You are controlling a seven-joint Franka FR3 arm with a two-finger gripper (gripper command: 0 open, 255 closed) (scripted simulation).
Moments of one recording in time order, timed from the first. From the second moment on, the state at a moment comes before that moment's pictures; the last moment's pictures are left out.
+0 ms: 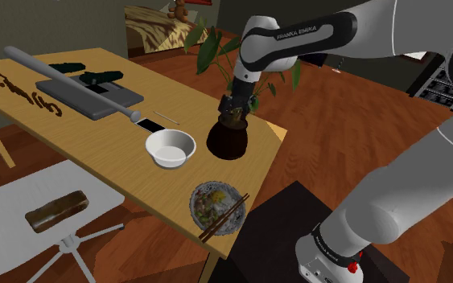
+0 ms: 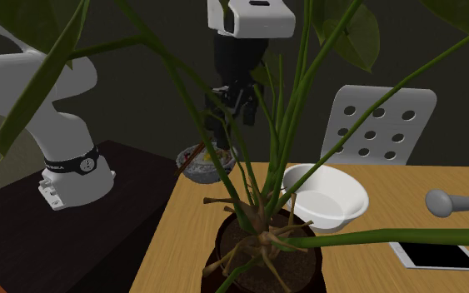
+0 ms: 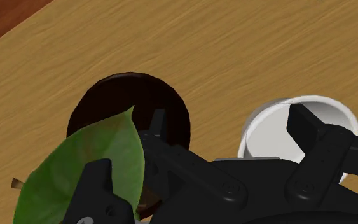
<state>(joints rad) 0.05 -0.13 0.02 -2.22 0.10 2.03 0.08</state>
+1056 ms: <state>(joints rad) 0.08 0.42 0.06 -1.70 0.18 2.10 0.06</state>
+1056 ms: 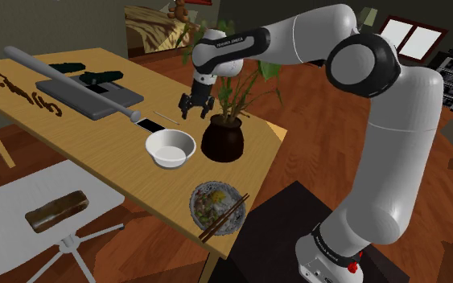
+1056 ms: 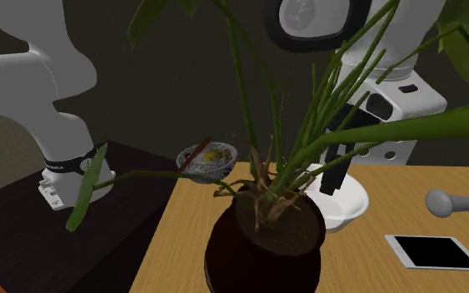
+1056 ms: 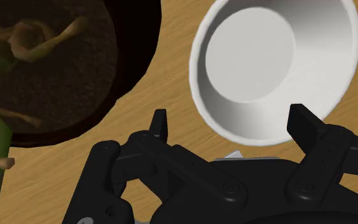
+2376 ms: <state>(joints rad) 0.08 0.57 0.05 -1.70 0.18 2.27 0.06</state>
